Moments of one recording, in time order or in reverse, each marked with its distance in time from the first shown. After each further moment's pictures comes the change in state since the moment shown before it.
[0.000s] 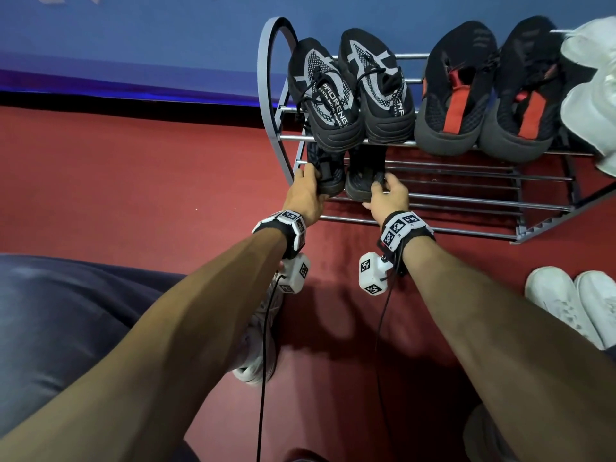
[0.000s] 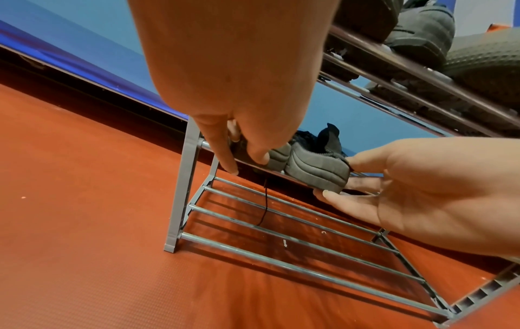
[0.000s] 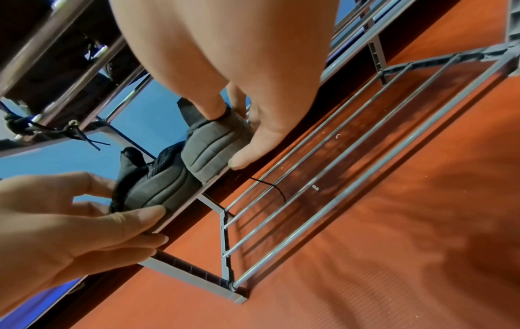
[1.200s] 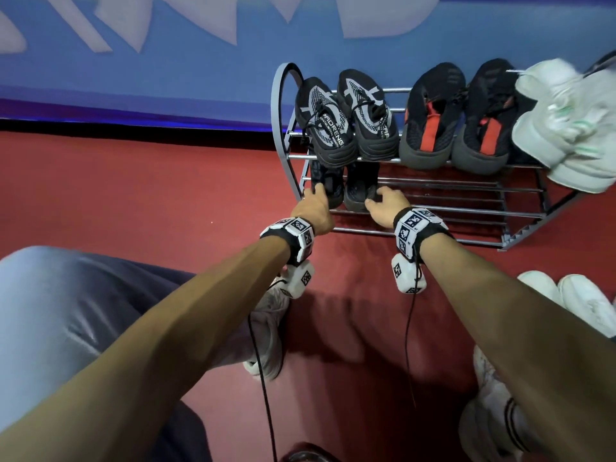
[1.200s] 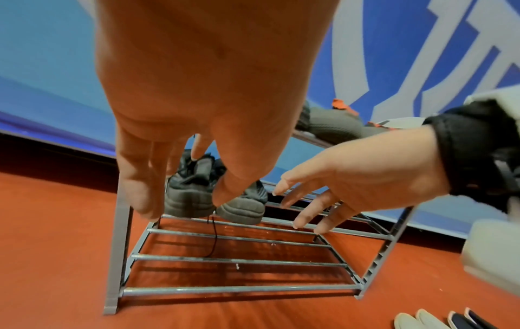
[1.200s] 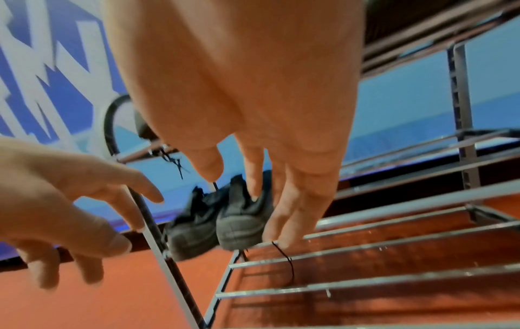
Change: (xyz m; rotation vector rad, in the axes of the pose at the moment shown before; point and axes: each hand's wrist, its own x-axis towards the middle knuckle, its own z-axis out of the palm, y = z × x) left_hand -0.042 0.052 -0.031 0.283 -0.195 -0.165; right_hand -0.032 -0.062 -0.047 -0.770 -0.288 -0.061
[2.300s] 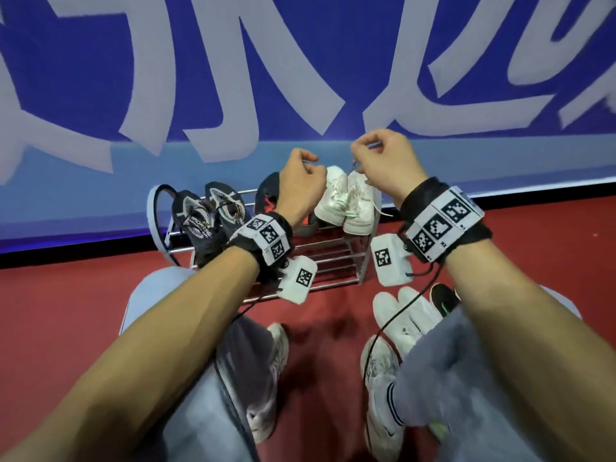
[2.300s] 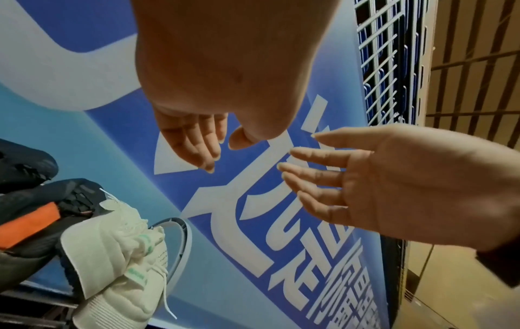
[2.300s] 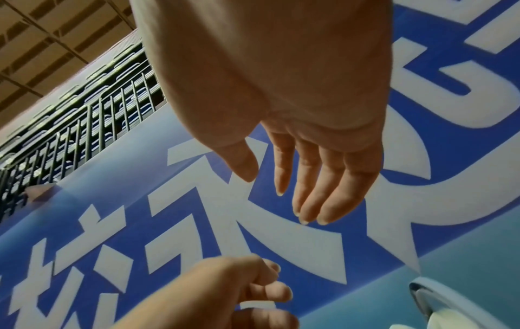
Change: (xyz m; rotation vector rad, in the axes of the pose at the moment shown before) left_hand -0.150 0.296 -0.137 -0.945 0.281 0.555; right_hand -0.224 -0.015 -0.338 0.440 0.669 -0.224
